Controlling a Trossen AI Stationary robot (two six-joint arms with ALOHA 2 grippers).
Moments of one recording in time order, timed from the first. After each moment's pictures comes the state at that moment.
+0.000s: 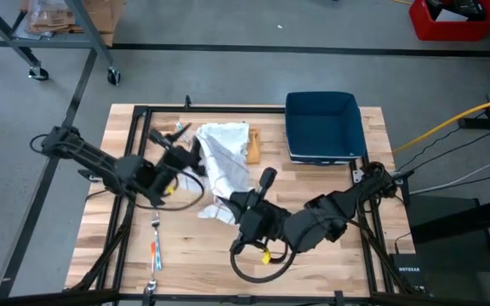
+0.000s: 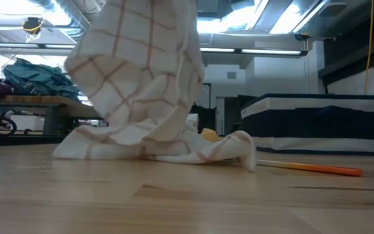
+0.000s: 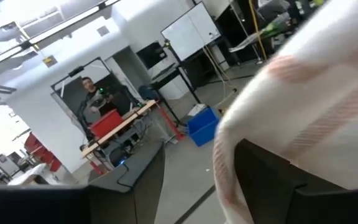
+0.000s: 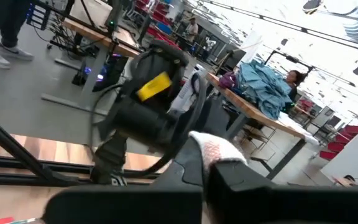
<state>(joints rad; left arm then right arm) -0.41 1.23 1.00 0.77 -1.51 1.04 0.57 2.02 2.36 -0.35 0.99 -0.47</state>
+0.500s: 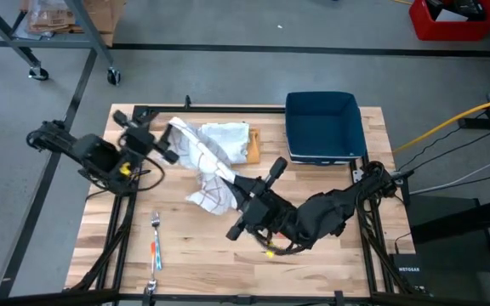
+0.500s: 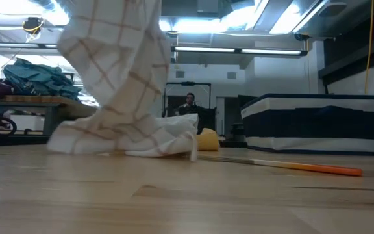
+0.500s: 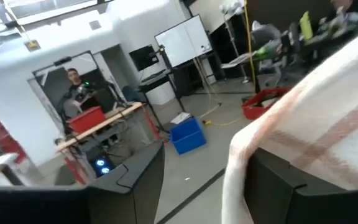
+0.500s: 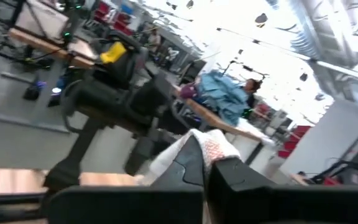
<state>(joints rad) -0.47 0.96 1.00 0.58 -1.52 0.97 0.56 2.02 2.36 -0.06 1.11 -0.74</state>
